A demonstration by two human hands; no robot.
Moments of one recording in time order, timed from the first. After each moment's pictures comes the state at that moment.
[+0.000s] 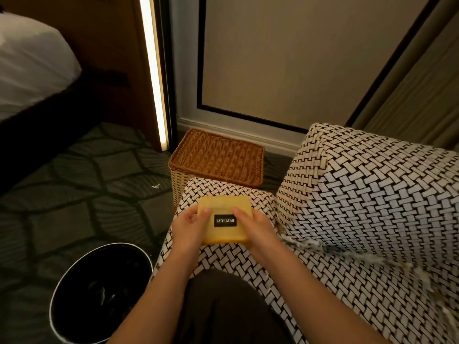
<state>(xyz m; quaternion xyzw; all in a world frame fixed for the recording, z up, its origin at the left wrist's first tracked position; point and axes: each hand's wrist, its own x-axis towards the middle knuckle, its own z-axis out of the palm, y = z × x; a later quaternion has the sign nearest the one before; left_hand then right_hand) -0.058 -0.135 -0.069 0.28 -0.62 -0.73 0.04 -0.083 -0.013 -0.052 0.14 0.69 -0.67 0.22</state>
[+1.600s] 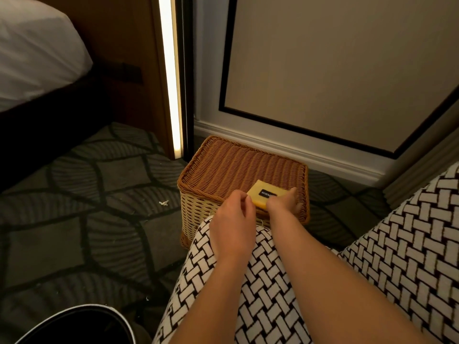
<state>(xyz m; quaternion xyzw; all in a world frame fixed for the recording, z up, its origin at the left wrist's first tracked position) -0.246 -0.142 -0.144 0.19 -0.86 -0.42 0.21 -0.360 -0.072 -0.189 0.29 0.85 -0.44 0.01</state>
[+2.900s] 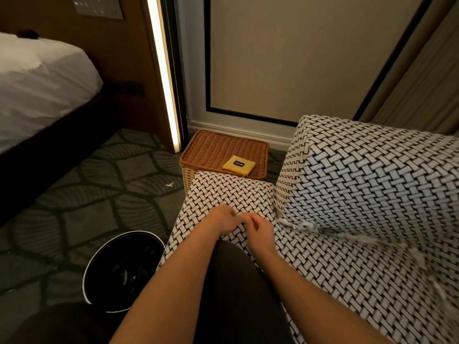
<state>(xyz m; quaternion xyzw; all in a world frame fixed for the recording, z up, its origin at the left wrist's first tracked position) -0.065 -0.098 -0.049 0.09 -0.92 -0.33 -0.21 -0.058 0.014 -0.113 0.00 0.83 -0.55 0.04</state>
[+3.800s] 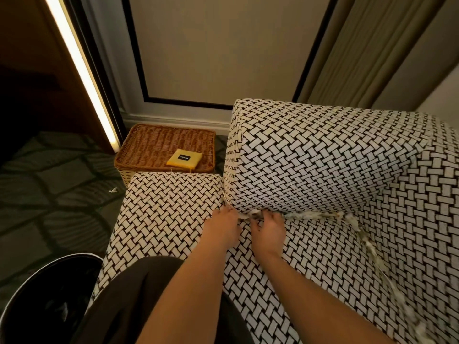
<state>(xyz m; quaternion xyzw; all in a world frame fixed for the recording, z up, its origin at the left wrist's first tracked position) -0.080 0.014 -0.089 -0.10 -0.97 -0.16 -0.18 -0.066 0.126 -0.137 0.19 0.95 -0.23 -0.11</state>
